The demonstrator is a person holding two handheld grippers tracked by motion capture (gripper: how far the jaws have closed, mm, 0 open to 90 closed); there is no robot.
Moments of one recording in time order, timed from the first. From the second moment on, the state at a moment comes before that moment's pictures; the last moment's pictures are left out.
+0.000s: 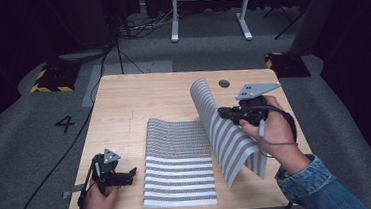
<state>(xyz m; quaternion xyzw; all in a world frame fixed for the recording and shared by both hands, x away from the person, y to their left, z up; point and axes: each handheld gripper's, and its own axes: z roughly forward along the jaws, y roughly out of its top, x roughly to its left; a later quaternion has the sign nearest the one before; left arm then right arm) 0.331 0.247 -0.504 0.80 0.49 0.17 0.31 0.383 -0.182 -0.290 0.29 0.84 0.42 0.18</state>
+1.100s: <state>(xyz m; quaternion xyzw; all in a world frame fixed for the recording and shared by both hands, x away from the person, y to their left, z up) 0.327 0.248 -0.504 0.80 0.49 0.17 0.31 0.421 -0.331 -0.259 0.39 0.78 0.39 0.30</state>
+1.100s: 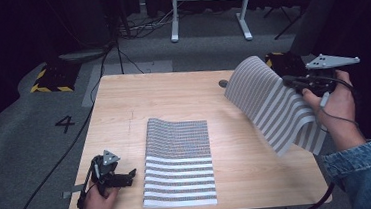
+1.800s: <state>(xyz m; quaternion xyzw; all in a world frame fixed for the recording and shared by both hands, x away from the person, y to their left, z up) 0.327 0.248 -0.504 0.80 0.49 0.17 0.31 0.403 -0.300 -0.339 0.32 0.84 0.36 0.27</state>
